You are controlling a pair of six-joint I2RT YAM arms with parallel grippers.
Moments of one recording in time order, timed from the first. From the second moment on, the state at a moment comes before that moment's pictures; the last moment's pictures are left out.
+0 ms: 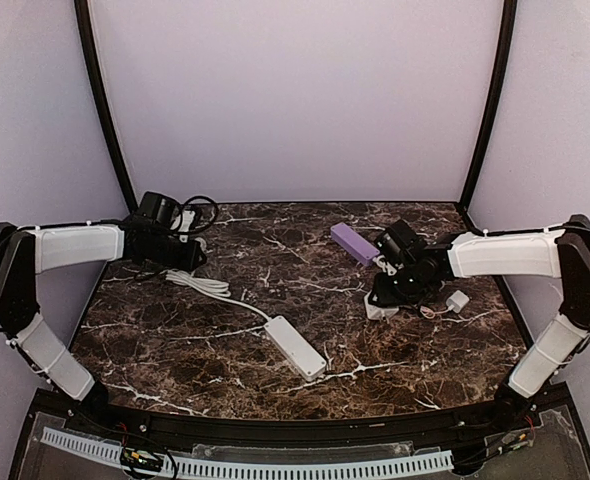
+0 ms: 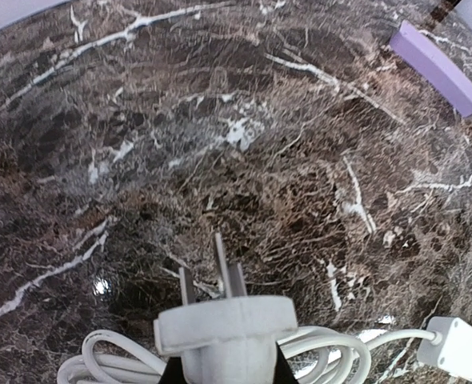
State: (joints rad) left arm -0.34 1.56 1.00 -0.27 0.14 -0.11; right arm 0.70 1.60 0.98 -0.52 0.20 0.55
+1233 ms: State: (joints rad) left arm -0.32 1.57 1.02 -0.31 0.09 -0.15; right arm 0.69 1.48 0.95 -0.42 0.16 0.48
